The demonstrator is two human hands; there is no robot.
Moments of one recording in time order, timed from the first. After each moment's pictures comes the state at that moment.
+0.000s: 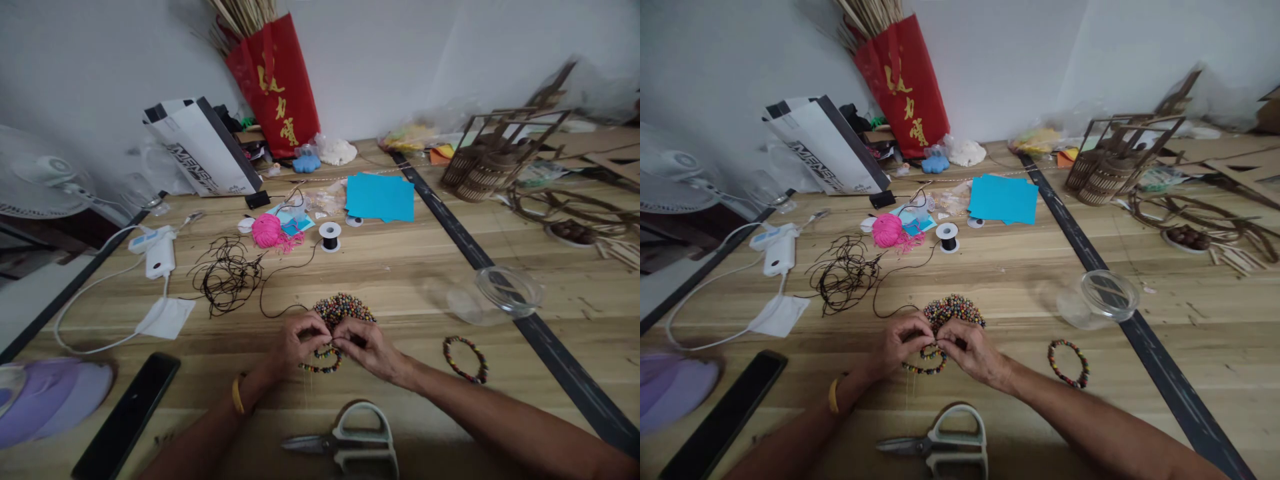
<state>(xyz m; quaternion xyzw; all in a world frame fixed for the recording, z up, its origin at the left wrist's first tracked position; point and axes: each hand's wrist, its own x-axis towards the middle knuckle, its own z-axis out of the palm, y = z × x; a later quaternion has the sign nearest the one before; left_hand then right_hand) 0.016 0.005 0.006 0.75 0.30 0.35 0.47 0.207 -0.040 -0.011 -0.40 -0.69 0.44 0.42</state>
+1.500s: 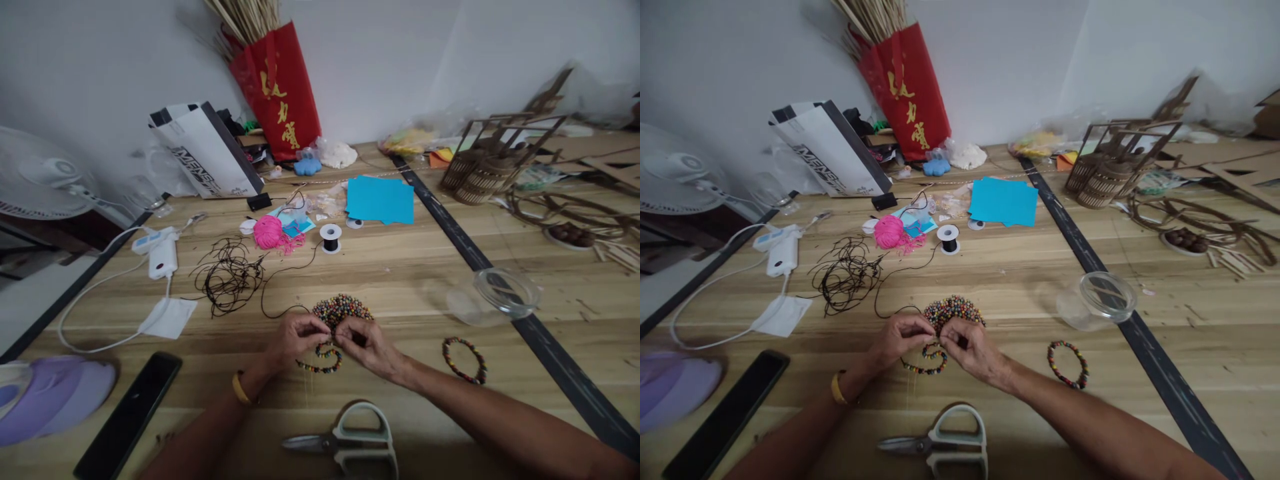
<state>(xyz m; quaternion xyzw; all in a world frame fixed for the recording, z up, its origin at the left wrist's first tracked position) 0.011 0.008 0.001 0.66 0.38 0.27 0.60 0.206 -0.039 -0.016 -0.43 -0.68 0.43 0.41</state>
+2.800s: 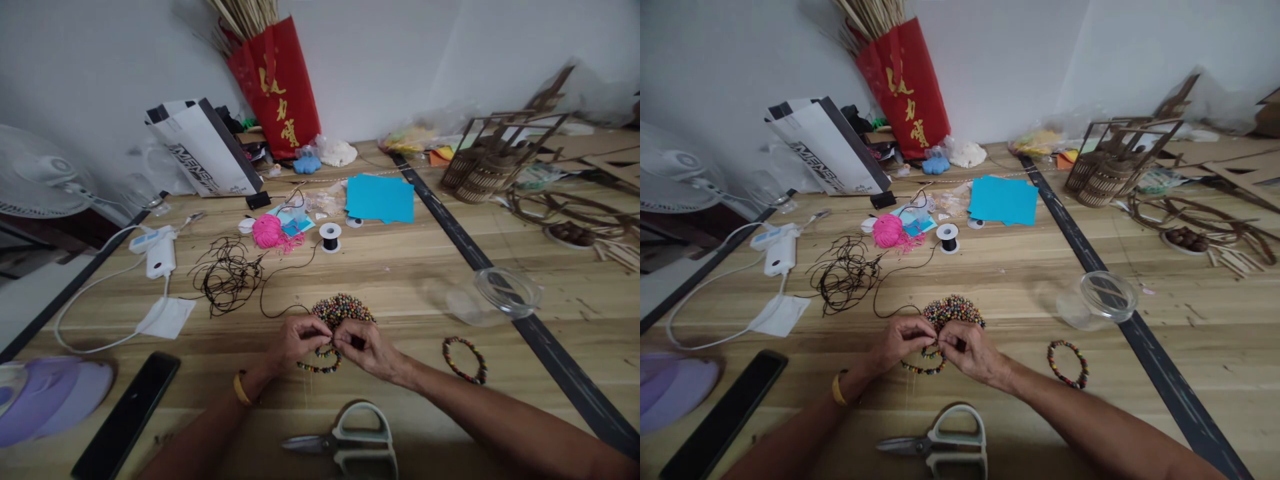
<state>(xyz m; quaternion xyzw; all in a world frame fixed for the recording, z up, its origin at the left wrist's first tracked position) 0.014 0.006 0.001 0.66 0.36 0.28 0.60 0.207 -0.039 -0.015 -0.42 -0.70 0.43 0.39</state>
